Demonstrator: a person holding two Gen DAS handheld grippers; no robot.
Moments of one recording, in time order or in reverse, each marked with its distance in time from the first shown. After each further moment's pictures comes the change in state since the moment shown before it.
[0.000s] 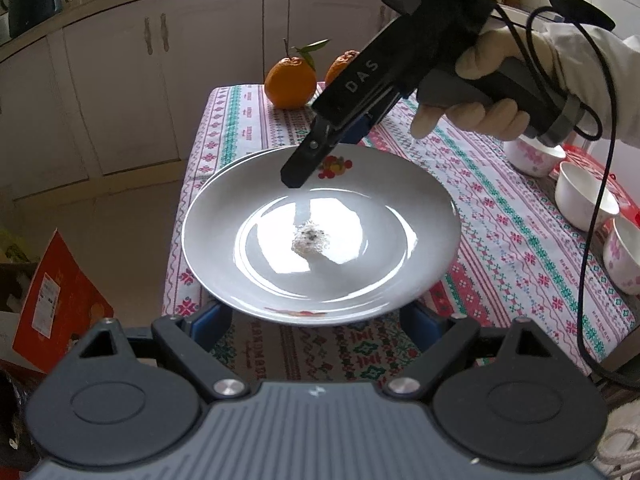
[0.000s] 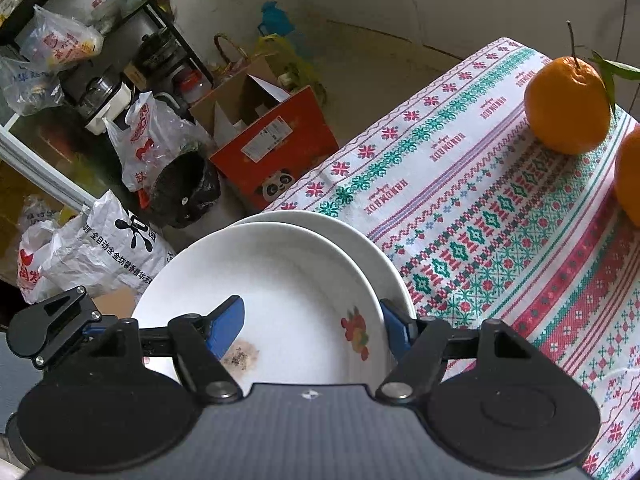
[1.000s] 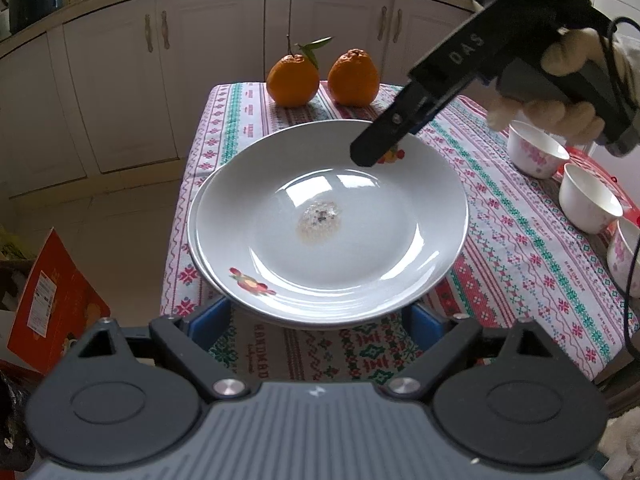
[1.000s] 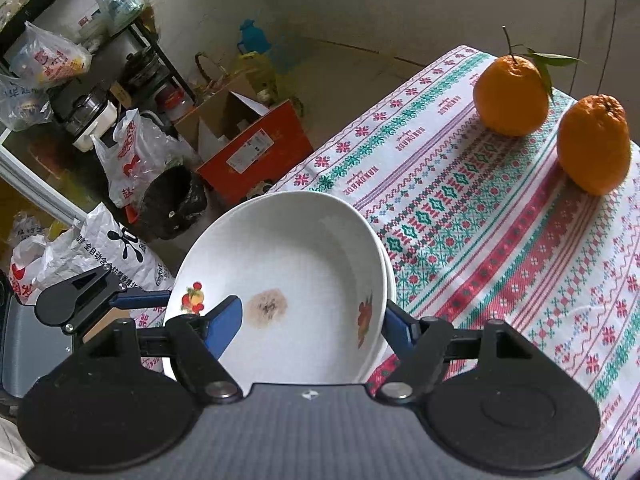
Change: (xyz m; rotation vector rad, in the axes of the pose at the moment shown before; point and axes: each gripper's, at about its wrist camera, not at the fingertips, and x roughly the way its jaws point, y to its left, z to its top) left arm 0.007 0.005 -0.002 -0.010 -0.005 -0.007; right arm -0.041 0.009 -0.036 0.048 -0.060 -0.070
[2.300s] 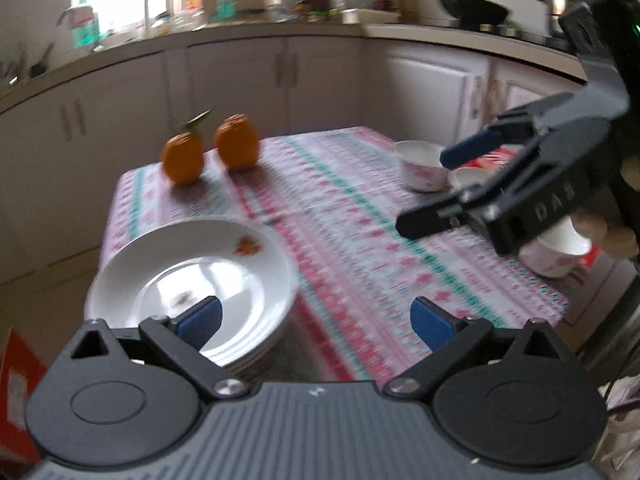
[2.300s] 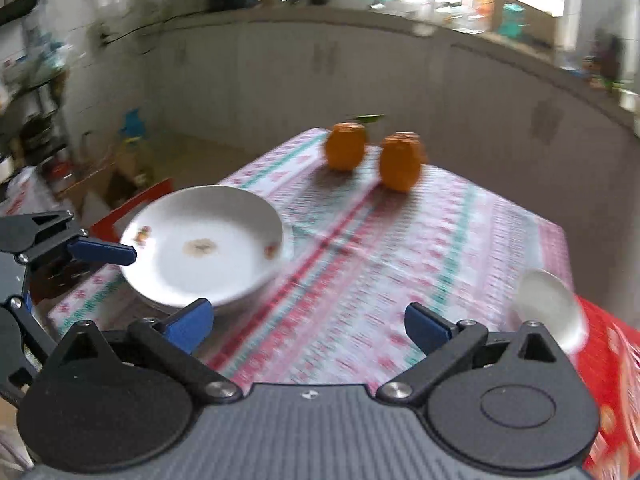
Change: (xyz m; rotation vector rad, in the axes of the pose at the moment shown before) left arm -0.033 -0.077 0.005 0.245 -0.159 -0.180; right arm -0.093 0.073 -0.175 0.060 -0.401 -0.535
